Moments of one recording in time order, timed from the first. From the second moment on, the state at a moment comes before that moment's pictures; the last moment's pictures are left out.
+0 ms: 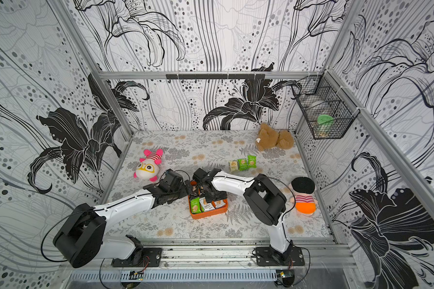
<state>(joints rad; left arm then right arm) -0.57 1.39 0.71 -0.31 -0.12 -0.93 0.90 1.98 1.39 -0.89 0.18 0.65</state>
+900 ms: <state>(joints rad) -0.57 1.39 0.72 -0.33 -0.13 -0.94 0.88 1.93 1.37 -0.86 0.21 0.63</state>
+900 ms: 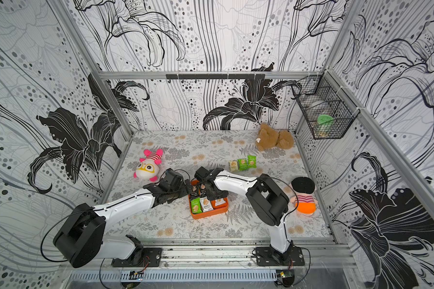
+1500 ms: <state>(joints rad) -0.57 1.35 0.76 -0.42 -0.15 -0.93 0.75 1.75 1.41 -0.73 0.19 0.58</state>
